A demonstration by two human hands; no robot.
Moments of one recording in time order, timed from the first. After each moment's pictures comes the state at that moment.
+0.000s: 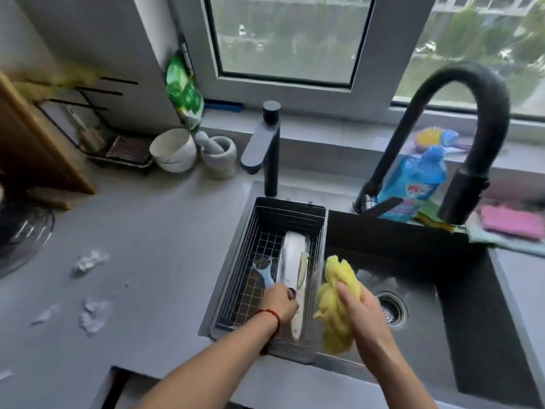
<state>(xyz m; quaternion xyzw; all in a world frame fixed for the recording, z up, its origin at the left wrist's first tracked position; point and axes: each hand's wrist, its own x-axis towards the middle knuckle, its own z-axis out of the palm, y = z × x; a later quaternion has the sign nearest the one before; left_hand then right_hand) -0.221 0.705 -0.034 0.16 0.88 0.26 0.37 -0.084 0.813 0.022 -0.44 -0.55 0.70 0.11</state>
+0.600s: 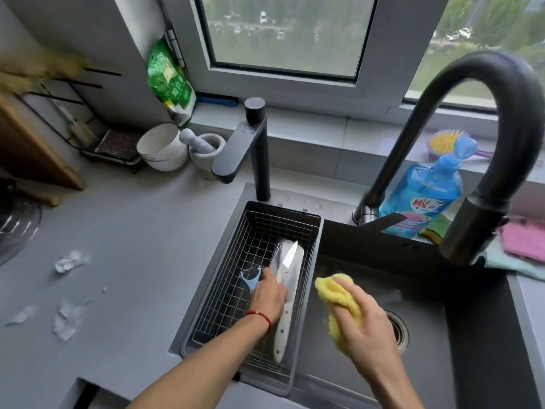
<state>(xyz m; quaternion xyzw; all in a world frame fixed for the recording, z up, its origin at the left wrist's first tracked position) -0.246 0.765 -0.073 0.12 0.91 0.26 0.30 -0.083 0.875 0.022 -0.35 -0.77 0.52 0.10</state>
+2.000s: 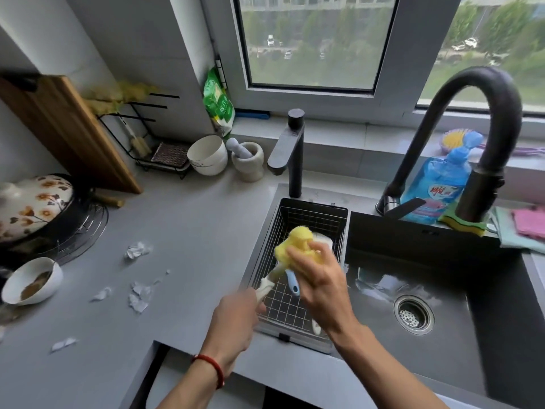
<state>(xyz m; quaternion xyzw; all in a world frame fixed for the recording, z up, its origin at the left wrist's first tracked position) -0.185 0.582 0.085 -0.03 0.79 0.53 0.30 -0.149 0.765 0.033 -0.12 -0.88 0.38 0.25</state>
